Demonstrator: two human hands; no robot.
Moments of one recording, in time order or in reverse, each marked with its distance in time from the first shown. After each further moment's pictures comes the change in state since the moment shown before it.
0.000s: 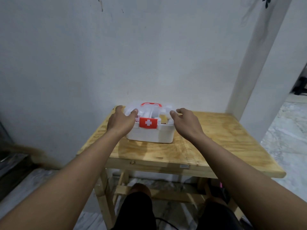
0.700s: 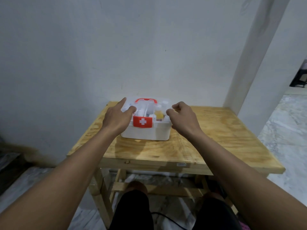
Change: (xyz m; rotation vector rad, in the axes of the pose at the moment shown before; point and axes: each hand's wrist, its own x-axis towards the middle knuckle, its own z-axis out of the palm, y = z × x) left_hand 0.024 -0.008 0.018 0.054 -0.023 0.098; right_hand 0.000 -0.003 0.001 0.145 0.012 0.057
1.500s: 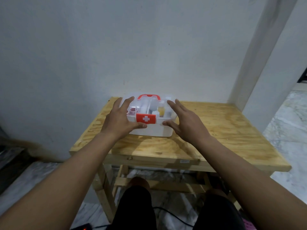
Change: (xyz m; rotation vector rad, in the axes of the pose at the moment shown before) left_hand -0.003 -0.030 0.007 0.264 -0.002 0.322; right_hand -0.002 0.033 -0.001 -0.554 -0.123 -0.415
